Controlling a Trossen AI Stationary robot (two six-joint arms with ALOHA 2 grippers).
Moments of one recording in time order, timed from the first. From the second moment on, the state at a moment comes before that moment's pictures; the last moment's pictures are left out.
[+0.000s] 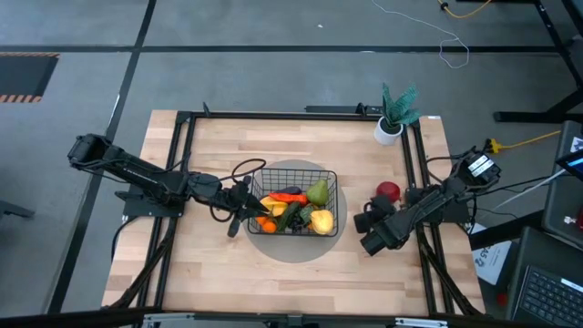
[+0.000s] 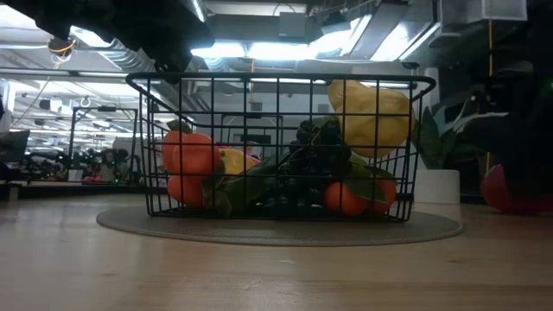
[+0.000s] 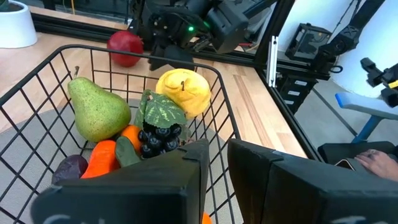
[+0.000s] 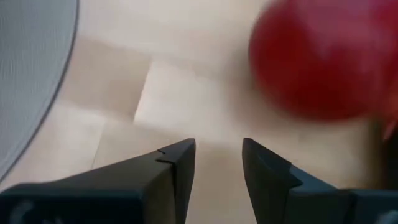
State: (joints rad) left arm -0.22 1.11 0.47 0.46 -0.07 -0.25; right arm 0.60 1.59 0.76 -1.03 0.43 1.98
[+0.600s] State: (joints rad) left arm -0.22 1.11 0.47 0.46 -0.07 -0.25; right arm 0.60 1.59 0.84 -1.42 0.19 2.05
